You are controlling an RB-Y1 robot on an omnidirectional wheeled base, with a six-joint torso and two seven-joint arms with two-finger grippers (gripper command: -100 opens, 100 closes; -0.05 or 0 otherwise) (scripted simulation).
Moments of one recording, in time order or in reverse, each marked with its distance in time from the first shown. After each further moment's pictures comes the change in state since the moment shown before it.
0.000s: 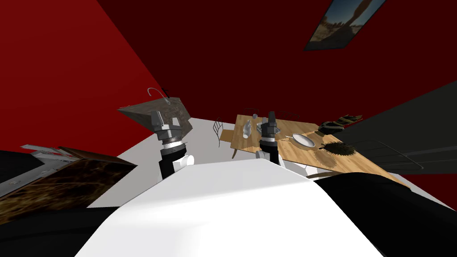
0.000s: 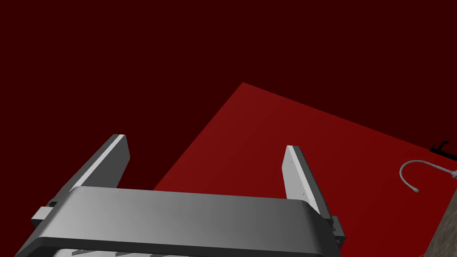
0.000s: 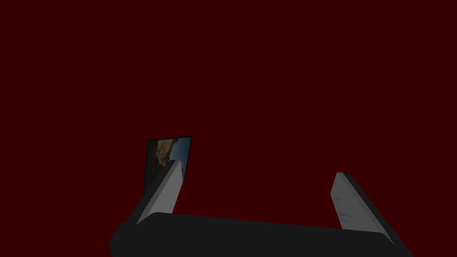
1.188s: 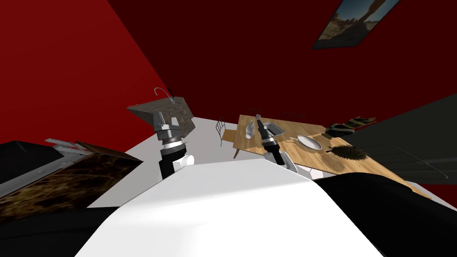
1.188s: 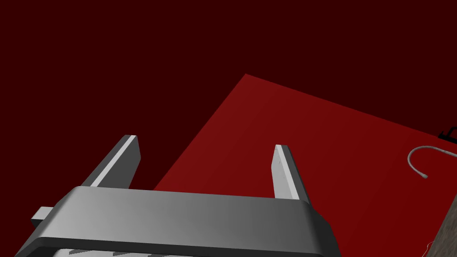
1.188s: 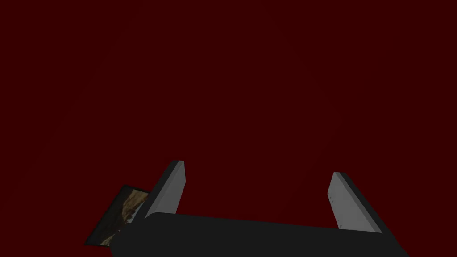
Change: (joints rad) left arm 0.000 0.000 0.000 0.000 0.000 0.000 0.000; right arm -0.015 -0.325 -0.059 0.152 0.113 0.096 0.063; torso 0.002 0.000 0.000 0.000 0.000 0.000
